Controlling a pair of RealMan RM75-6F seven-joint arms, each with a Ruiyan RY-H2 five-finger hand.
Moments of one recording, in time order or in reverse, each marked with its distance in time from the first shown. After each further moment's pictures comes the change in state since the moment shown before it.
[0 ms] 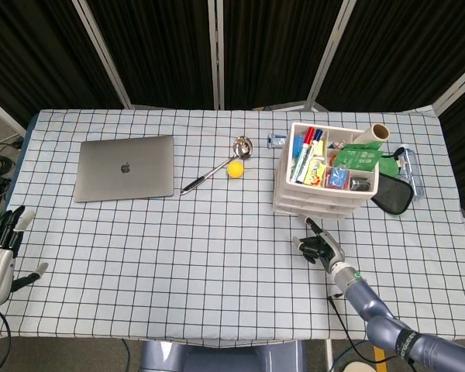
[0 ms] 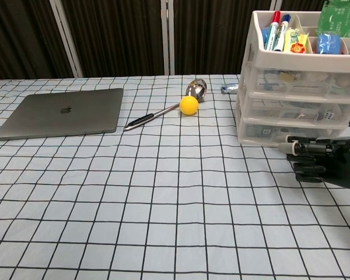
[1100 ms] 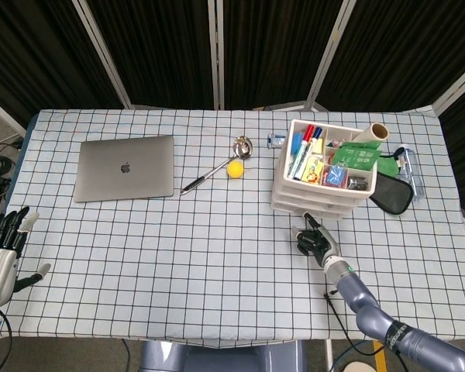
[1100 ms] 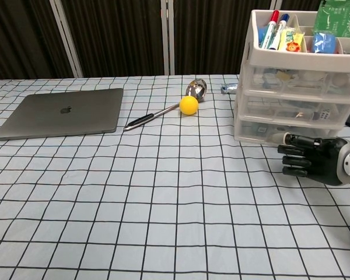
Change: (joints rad) left arm -0.004 0.001 0.007 0.004 0.012 -0.006 -0.011; right arm -0.021 -0.104 0.124 0.084 0.095 -0.088 0.046
